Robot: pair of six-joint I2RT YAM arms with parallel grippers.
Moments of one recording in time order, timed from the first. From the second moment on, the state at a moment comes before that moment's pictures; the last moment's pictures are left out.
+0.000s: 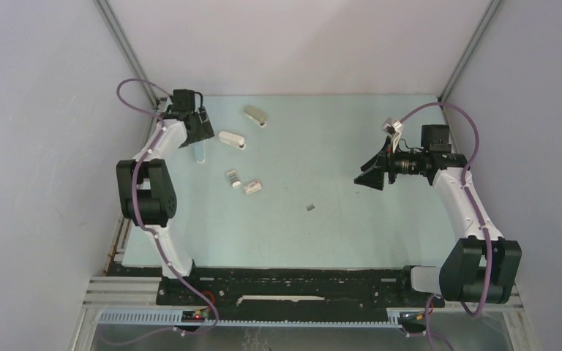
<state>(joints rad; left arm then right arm) 0.01 1.86 1.51 -0.52 -0.18 -0.33 -0.07 1.30 1.05 -0.66 -1.16 -0.45</state>
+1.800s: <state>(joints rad) 0.06 1.74 1.25 -0.56 -0.15 -0.19 -0.08 1.30 1.05 -0.66 -1.18 -0.43</state>
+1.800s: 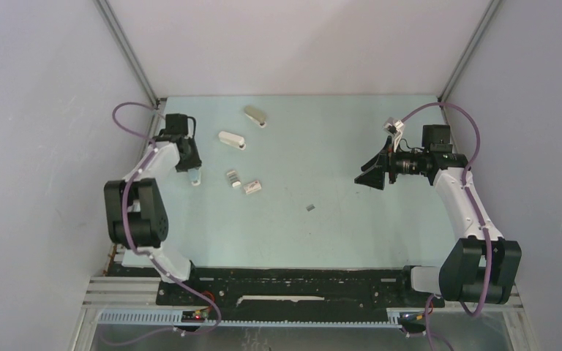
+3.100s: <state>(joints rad) -0.35 0.96 0.74 -0.61 -0.10 -0.49 -0.05 1.30 1.05 -0.66 -1.19 -0.43</state>
